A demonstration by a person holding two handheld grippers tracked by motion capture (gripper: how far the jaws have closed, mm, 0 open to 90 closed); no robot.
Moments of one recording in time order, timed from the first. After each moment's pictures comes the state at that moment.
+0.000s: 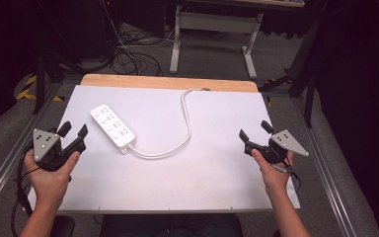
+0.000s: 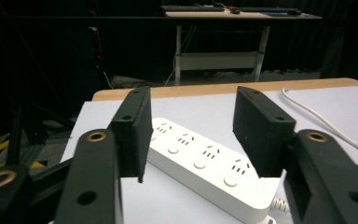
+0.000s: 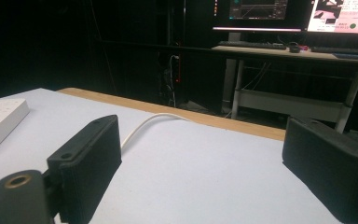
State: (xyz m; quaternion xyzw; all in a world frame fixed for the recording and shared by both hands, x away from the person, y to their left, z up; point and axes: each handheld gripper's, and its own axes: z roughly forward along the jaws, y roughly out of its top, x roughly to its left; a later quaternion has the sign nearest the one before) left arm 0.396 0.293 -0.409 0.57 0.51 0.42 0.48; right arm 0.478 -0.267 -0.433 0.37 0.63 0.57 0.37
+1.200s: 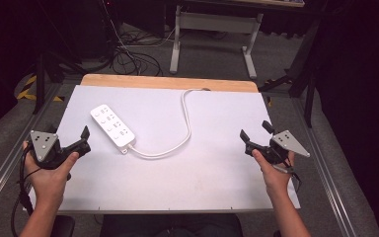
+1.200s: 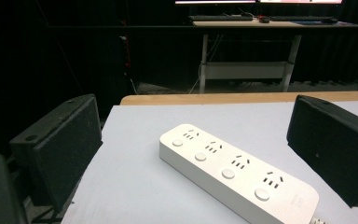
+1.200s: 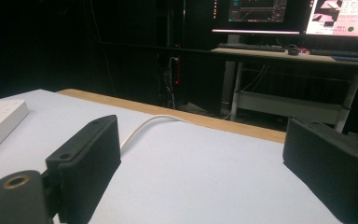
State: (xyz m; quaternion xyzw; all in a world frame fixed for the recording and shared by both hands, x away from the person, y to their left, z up) left arm 0.401 0.296 -0.418 0.54 0.53 0.46 0.47; right arm 0.476 -0.268 -0.432 0.37 0.63 0.57 0.37
